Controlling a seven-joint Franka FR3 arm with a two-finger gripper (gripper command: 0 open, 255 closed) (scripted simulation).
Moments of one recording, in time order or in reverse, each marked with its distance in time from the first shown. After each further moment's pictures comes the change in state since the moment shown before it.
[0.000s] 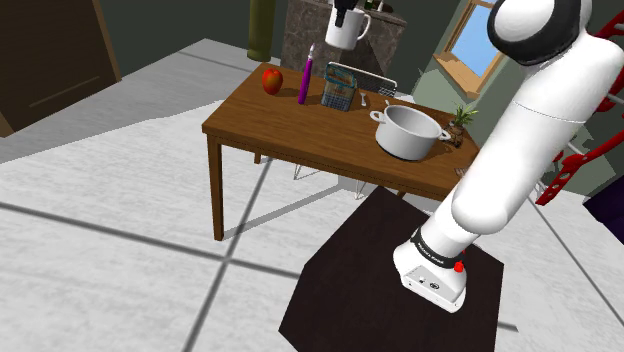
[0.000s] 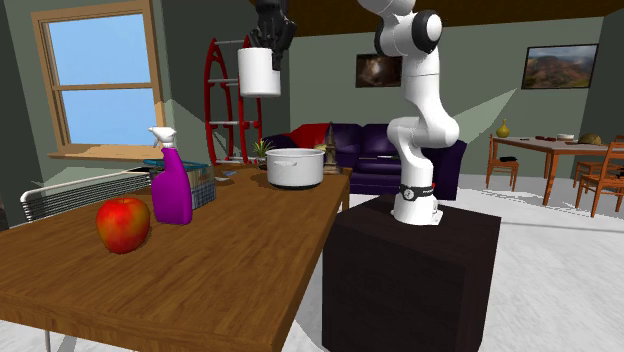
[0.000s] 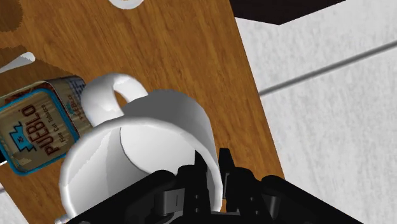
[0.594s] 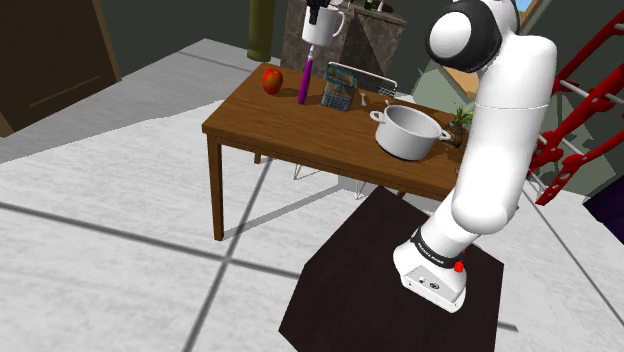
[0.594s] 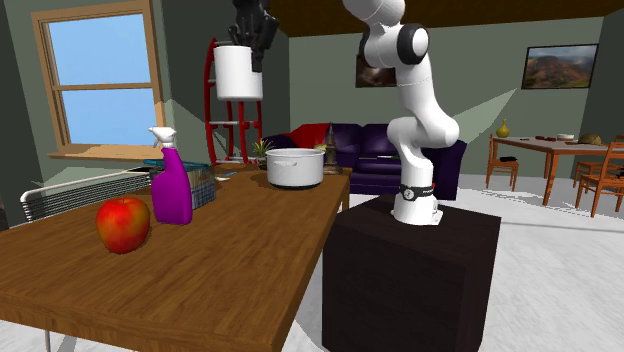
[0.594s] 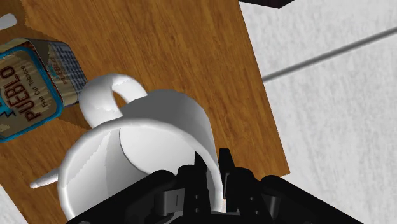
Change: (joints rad) arm 0.002 0.293 0.023 0.384 0.047 -0.092 0.052
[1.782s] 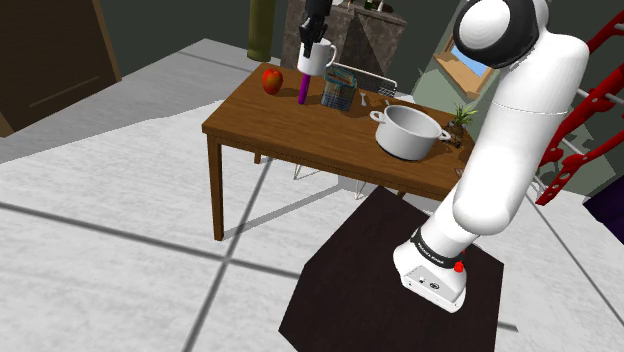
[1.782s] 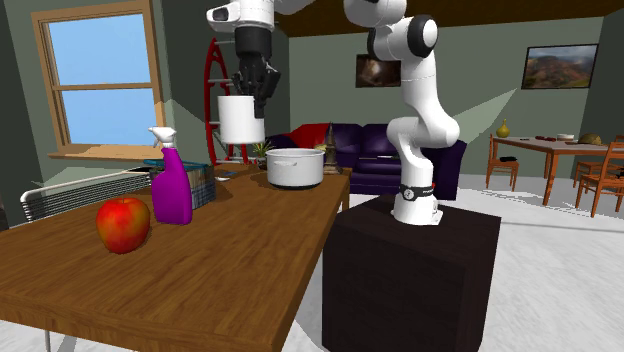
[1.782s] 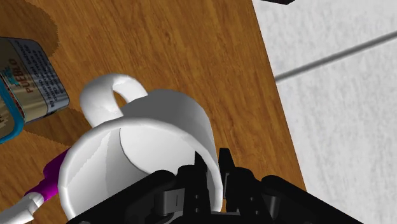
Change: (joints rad) arm 0.031 -0.141 0.001 -0.466 -0.025 0.326 0.002
